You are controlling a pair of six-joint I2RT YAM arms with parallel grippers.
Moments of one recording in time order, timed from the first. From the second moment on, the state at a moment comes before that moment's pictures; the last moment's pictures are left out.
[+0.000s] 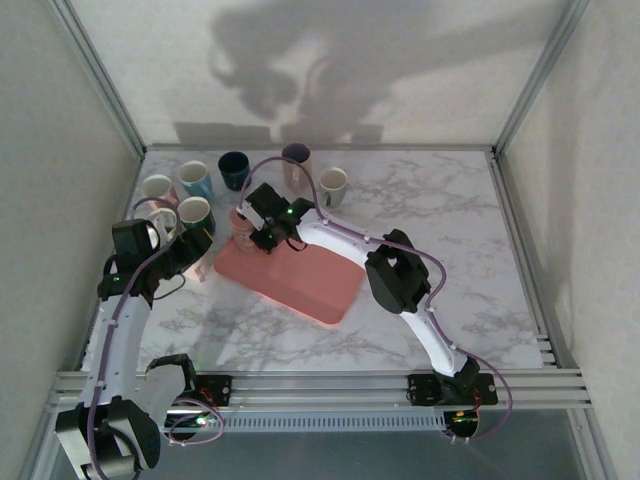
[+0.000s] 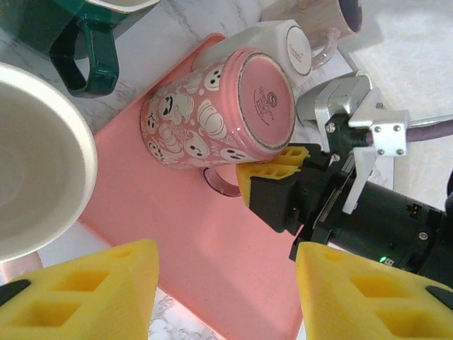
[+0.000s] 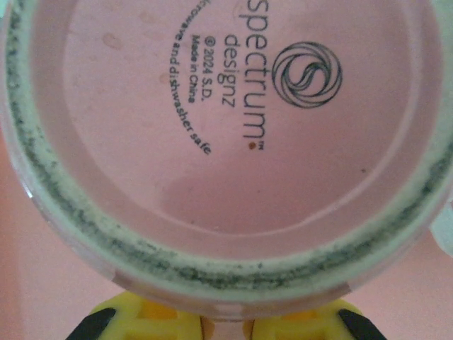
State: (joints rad) left arm 0.24 0.91 0.73 -0.53 0.57 -0.59; right arm 0.92 2.32 2.00 -0.65 0.00 -0.07
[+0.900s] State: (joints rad) left arm 0.07 0.85 0.62 0.01 0.79 -1.05; right arm 0.65 1.53 1.31 -0.39 -0.39 0.45
